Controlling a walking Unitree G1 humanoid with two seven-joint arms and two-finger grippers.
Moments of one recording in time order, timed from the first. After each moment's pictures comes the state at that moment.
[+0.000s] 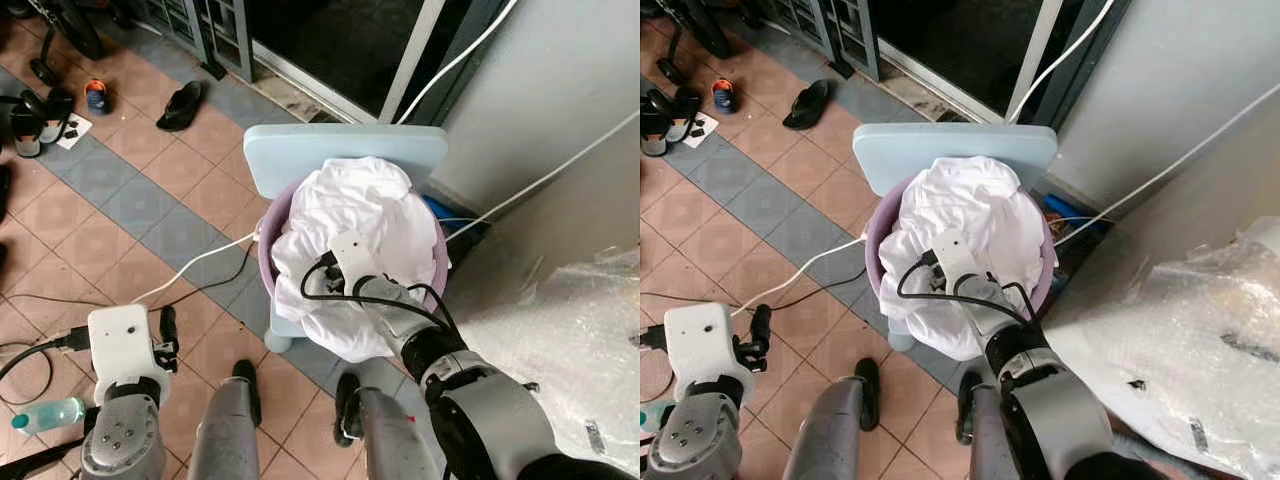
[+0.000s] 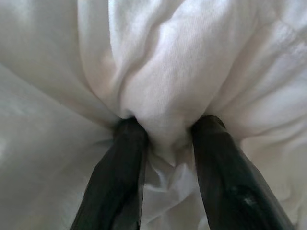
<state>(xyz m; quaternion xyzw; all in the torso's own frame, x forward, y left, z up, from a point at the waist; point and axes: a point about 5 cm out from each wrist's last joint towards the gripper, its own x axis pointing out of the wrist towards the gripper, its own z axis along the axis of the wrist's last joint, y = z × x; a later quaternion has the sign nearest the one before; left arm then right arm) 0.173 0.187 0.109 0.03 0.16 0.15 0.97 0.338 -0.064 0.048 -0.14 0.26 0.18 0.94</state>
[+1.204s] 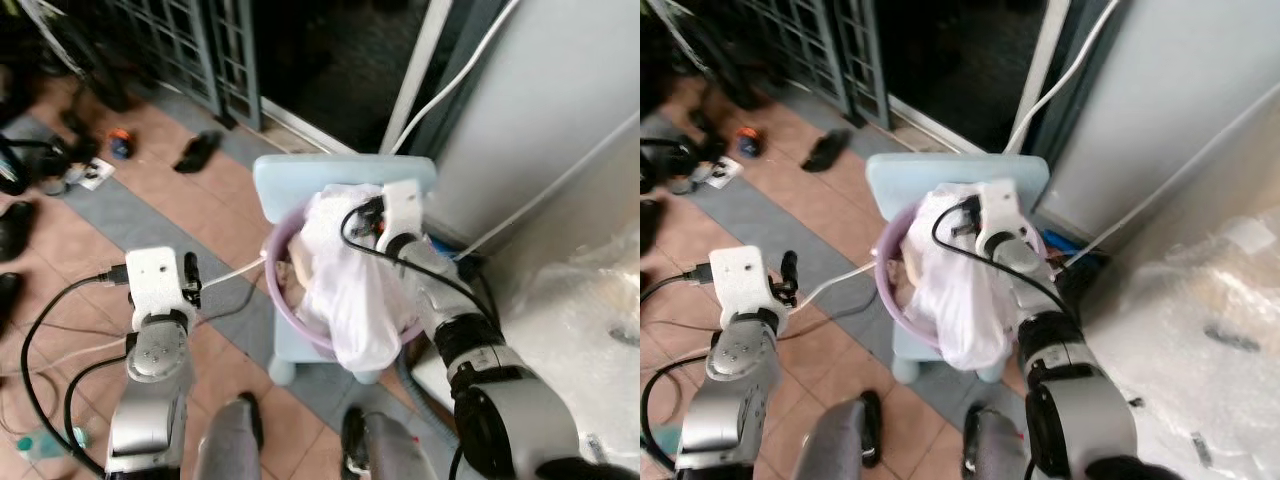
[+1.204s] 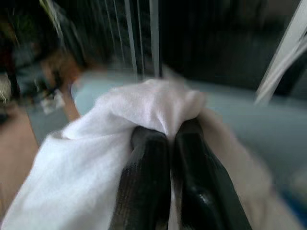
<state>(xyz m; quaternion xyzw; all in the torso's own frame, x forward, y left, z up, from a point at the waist) 0.257 0.178 0.105 0.03 0.09 0.12 0.99 0.365 -0.114 0.128 0.00 0.02 0.15 0.99</state>
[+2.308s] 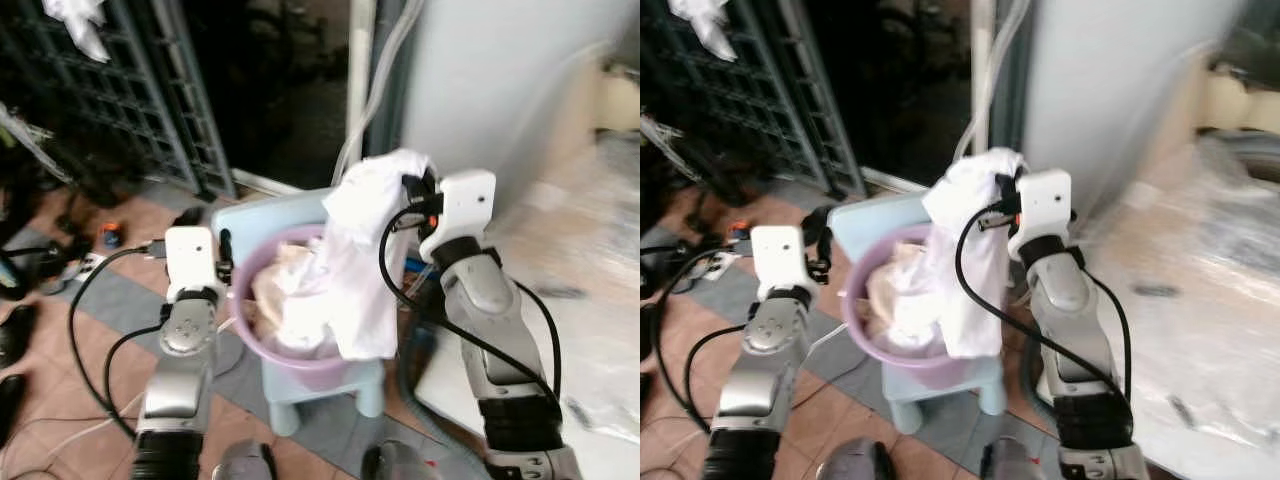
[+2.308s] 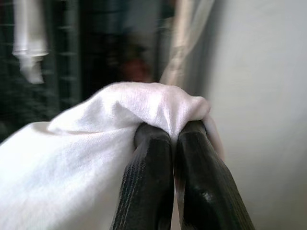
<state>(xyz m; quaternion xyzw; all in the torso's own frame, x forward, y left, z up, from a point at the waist) 0.284 0.136 0.107 0.03 0.05 0.03 1.00 0.305 -0.132 0.181 -0.06 -0.12 0.11 0.98</state>
